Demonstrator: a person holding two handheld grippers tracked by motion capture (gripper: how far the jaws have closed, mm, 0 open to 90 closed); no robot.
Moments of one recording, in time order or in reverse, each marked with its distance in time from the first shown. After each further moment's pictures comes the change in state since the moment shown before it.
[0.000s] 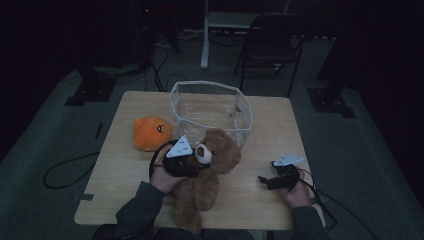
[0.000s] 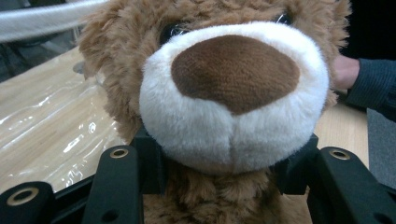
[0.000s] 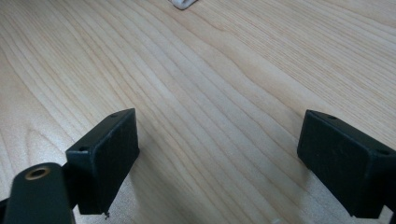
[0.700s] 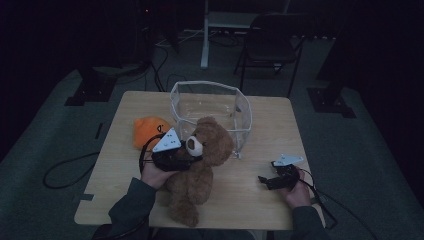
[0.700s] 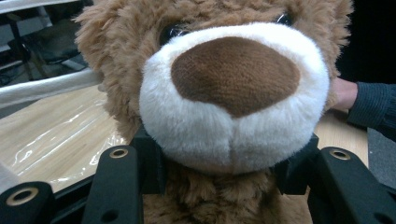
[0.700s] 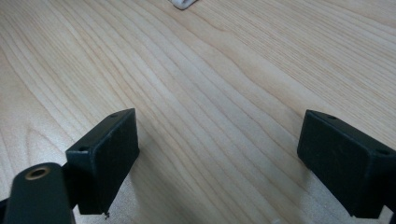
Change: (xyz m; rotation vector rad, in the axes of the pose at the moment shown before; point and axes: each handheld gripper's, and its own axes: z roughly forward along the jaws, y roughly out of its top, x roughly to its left) left arm 0.012 0.013 -0.030 -0.058 0.034 -0.002; right arm 0.000 0.000 0.000 0.000 0.000 -0.002
